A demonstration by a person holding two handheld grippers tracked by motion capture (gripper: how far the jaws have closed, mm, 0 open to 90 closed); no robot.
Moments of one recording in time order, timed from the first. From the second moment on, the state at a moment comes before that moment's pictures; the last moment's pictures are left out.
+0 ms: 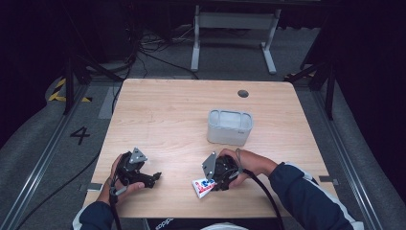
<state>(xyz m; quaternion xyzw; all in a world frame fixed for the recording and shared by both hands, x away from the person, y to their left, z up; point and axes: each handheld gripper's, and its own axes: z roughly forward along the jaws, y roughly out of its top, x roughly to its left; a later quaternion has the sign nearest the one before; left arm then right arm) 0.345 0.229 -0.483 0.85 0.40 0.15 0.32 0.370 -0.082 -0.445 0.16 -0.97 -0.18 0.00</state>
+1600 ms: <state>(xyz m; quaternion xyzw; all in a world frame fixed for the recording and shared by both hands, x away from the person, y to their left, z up) 0.346 0.229 -0.484 0.85 0.40 0.15 0.32 0.383 -0.186 -0.372 -0.02 -0.88 -0.48 -0.07</state>
